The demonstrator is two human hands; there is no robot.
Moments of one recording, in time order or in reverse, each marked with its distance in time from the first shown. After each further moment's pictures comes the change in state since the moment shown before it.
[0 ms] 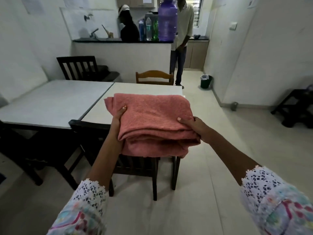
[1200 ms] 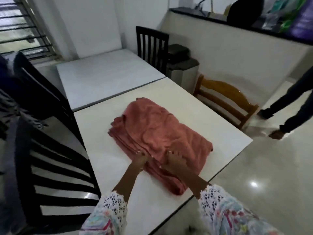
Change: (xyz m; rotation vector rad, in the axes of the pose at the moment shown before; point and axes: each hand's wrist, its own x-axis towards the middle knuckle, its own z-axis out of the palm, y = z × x) left_hand 0.481 -0.117 0.169 0.078 0.785 -0.394; right_hand 0.570 0.022 0.007 -1.308 -0.829 -0.370
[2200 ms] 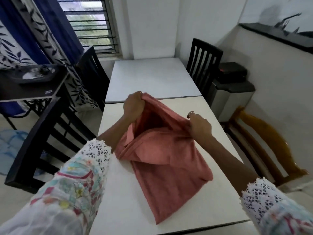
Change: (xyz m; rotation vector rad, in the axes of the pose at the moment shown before) left_hand -0.032 0.232 0.001 0.520 0.976 0.544; right_hand 0.100 0.016 -0.254 -0.210 0.416 -0.485
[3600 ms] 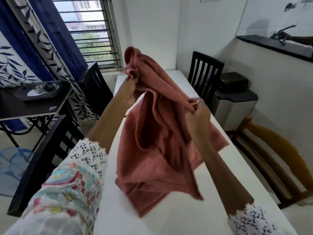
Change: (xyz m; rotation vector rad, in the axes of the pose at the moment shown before) left_hand 0.065 0.035 -0.084 -1.443 -0.250 -0.182; right_hand 0.009 -0.092 -0.055 0.941 0.501 0.070
